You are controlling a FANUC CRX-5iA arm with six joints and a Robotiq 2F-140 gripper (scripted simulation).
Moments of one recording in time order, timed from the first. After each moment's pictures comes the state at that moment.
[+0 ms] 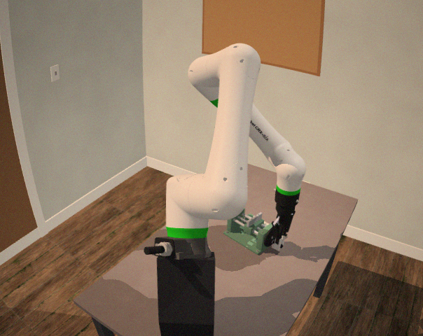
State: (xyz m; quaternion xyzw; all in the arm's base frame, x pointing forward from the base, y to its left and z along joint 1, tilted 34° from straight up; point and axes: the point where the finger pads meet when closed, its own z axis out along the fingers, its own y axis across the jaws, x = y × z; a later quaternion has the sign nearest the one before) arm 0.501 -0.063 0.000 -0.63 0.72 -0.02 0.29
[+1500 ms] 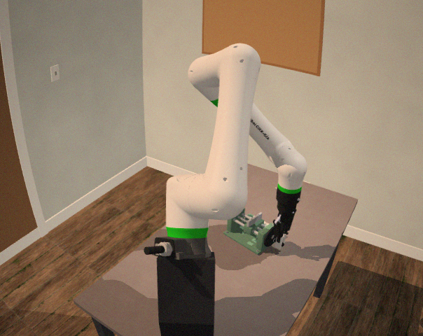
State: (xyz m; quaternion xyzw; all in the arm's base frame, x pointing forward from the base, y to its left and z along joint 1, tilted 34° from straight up) arm 0.506 -0.066 0.006 -0.63 0.72 -0.02 0.29
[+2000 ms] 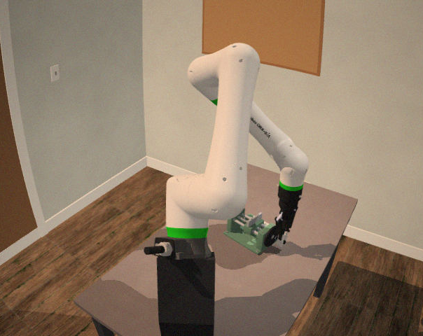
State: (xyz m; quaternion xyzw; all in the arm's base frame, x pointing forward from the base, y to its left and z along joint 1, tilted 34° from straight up) arm 0.511 -0.070 0.016 -0.63 0.72 -0.02 0.29
